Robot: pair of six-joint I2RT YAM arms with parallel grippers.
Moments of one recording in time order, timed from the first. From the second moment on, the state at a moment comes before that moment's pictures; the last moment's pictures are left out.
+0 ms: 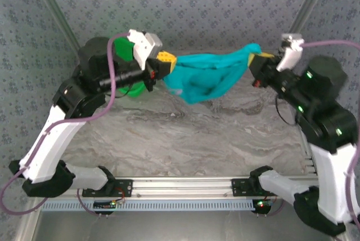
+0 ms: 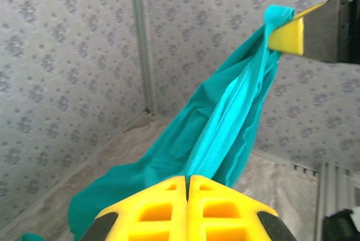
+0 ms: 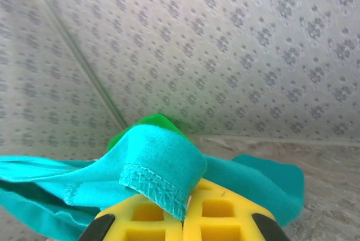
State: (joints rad) left arm -0.80 1.27 1.88 -0.72 0.29 0.01; right arm 0.36 1.01 1.83 -0.91 -0.12 0.32
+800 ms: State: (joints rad) left arm -0.42 2.16 2.65 -0.85 0.40 -0.11; right arm 0.13 1.94 2.49 -1.02 -0.09 0.34
